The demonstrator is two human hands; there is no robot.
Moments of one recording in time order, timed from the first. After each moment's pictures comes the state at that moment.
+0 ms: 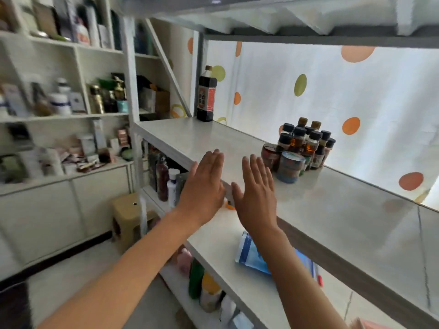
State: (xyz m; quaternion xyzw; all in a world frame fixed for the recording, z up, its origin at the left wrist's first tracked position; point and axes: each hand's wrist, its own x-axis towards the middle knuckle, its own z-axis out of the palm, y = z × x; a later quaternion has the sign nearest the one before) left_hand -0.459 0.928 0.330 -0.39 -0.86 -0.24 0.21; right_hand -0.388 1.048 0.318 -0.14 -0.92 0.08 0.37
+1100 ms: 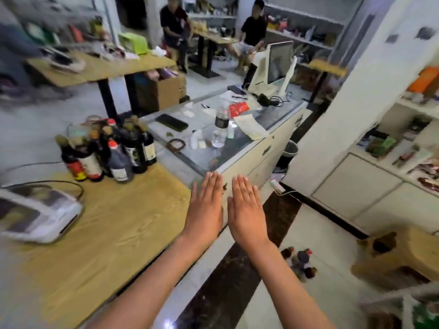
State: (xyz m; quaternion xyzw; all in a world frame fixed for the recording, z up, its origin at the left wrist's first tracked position) left_hand -0.068 0.242 0.167 0.32 -0.91 -0.14 0.22; right_hand -0.170 0.312 0.158 0.53 -0.82 0.18 0.08
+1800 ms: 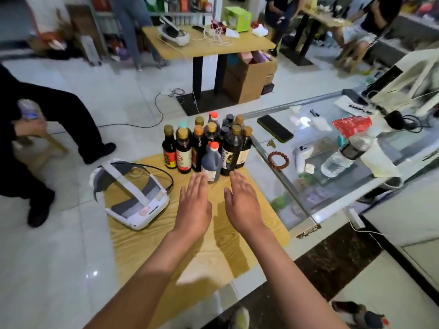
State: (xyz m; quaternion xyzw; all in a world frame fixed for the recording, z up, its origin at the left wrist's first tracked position) left_hand 0.126 -0.007 0.089 0.56 -0.78 -0.20 0.20; right_hand -0.015 0.011 0.100 0.65 -0.73 0.18 -0.12
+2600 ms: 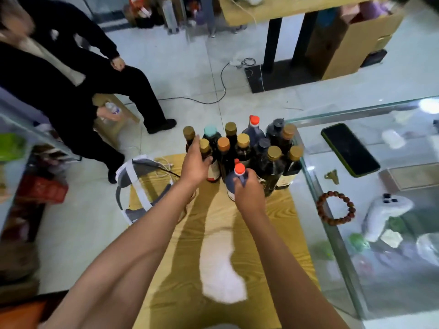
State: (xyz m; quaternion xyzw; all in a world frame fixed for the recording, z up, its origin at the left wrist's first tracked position) left_hand 0.103 -0.255 0.040 0.74 -0.54 -0.28 0.27; right_hand -0.049 -0.203 -0.005 0.53 -0.70 0.28 -0.40
